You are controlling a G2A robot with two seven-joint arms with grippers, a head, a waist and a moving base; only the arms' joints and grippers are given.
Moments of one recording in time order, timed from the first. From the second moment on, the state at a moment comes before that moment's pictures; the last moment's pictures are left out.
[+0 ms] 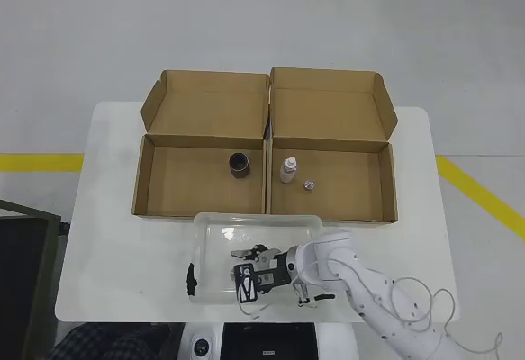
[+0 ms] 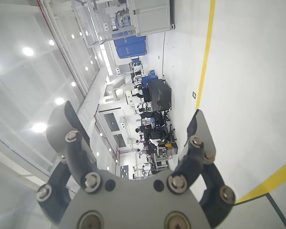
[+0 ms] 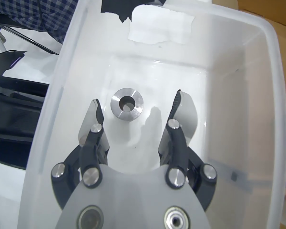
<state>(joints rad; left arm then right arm) -0.01 -0.37 -0.75 -1.25 2.03 -0.40 0.22 -1.15 -1.24 0.81 -1.74 -1.48 -0.96 0.45</state>
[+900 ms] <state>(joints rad) -0.01 -0.37 -0.75 -1.25 2.03 -0.40 0.22 -1.08 -1.26 0.74 -1.64 -1.44 -0.92 0.42</state>
